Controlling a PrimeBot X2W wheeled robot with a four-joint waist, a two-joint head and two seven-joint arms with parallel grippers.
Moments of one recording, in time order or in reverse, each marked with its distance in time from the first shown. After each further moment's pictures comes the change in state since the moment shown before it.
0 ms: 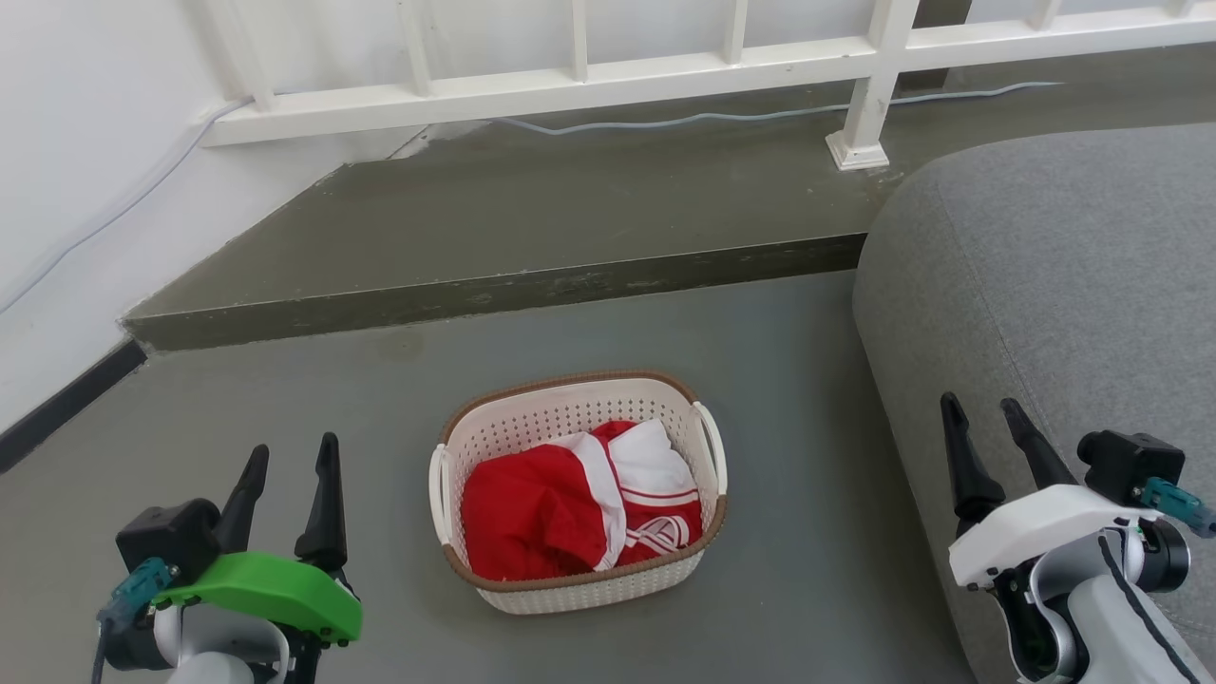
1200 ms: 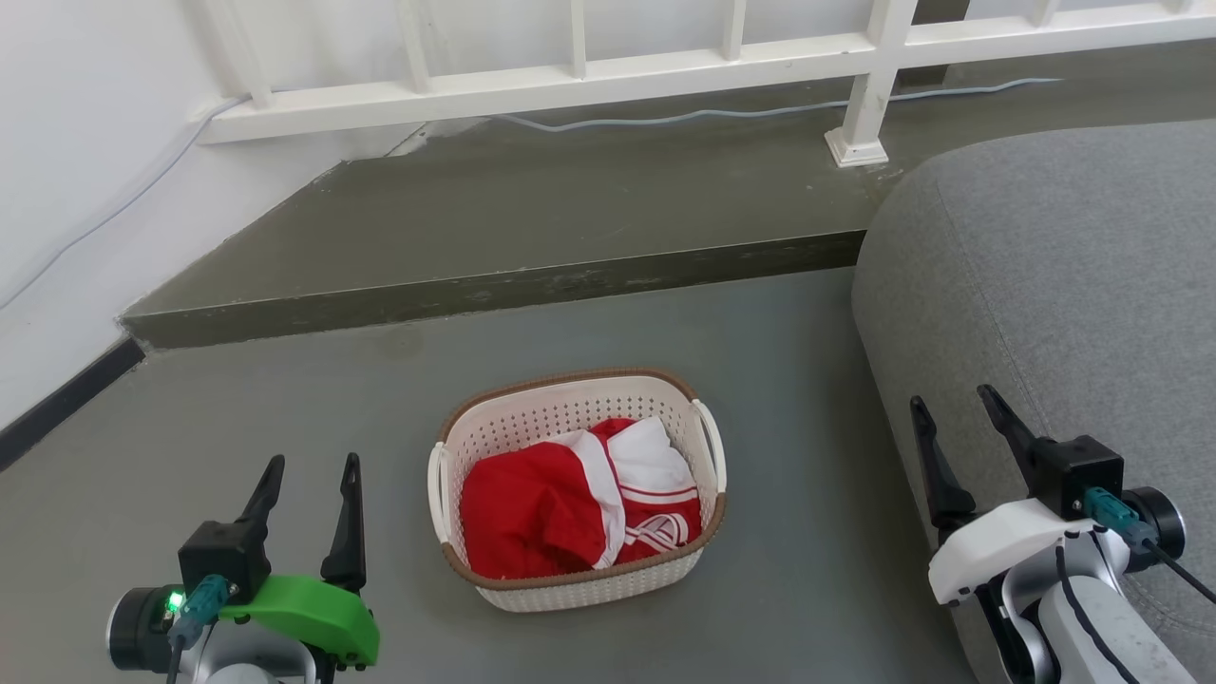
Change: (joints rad) left arm 0.001 -0.015 -0.020 0.067 0.247 0.018 -0.077; right arm -0.011 -0.023 0.070 0.007 -0.275 -0.027 -0.078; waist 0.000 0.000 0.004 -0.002
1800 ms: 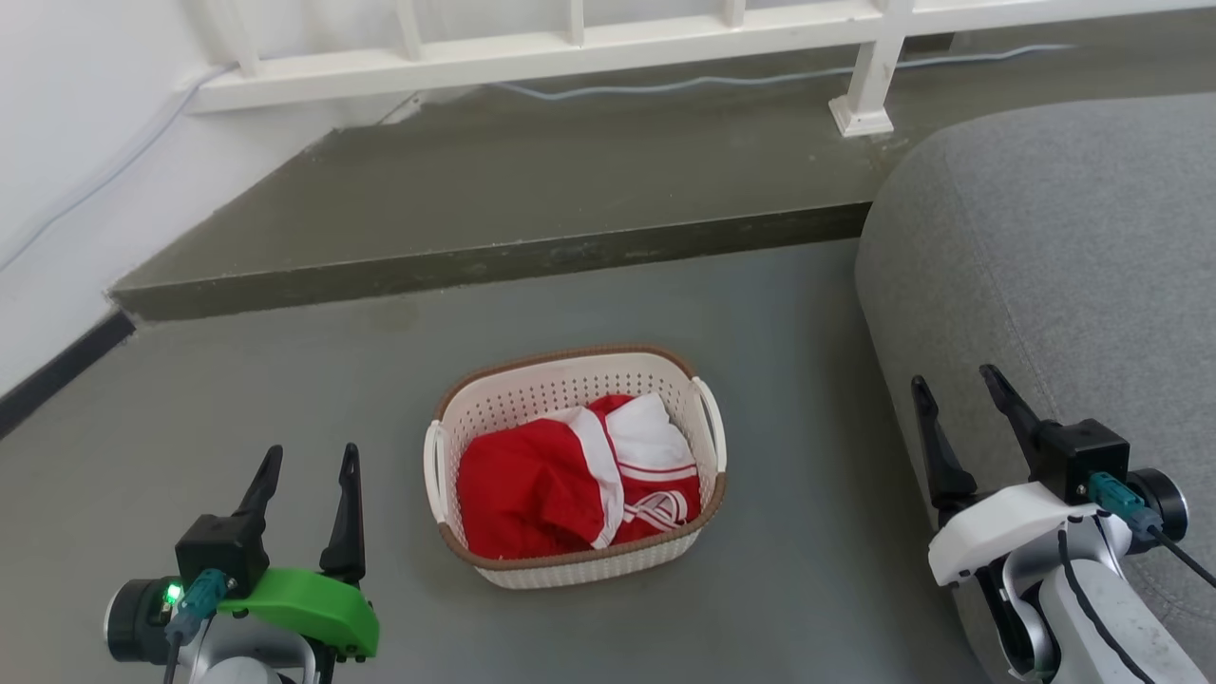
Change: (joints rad) left arm -0.003 -0.004 0.009 -0.011 0.005 0.000 0.000; right arm -0.018 0.003 -0.011 -0.012 -0.006 0.001 0.000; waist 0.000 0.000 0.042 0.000
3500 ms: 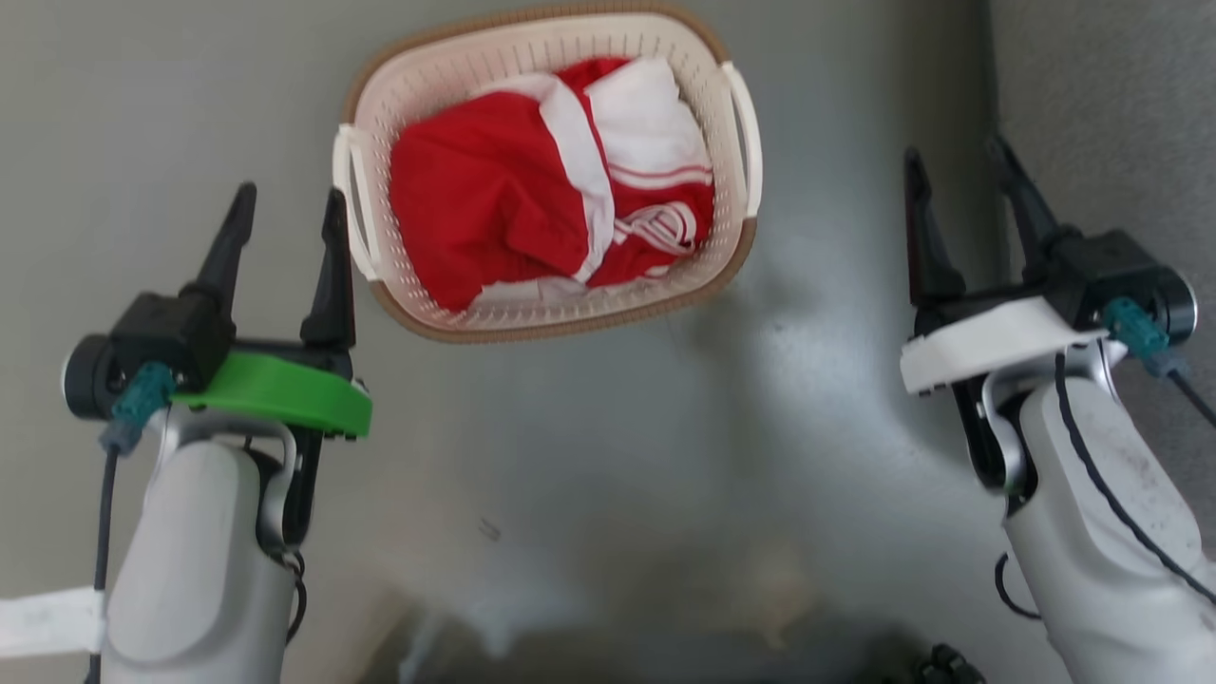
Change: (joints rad) left arm -0.336 -0.021 0.014 -0.051 0.006 -0.063 0.000; right arm -0.285 0.051 -0.015 -0.075 -0.056 -0.027 -0.002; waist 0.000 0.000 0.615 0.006
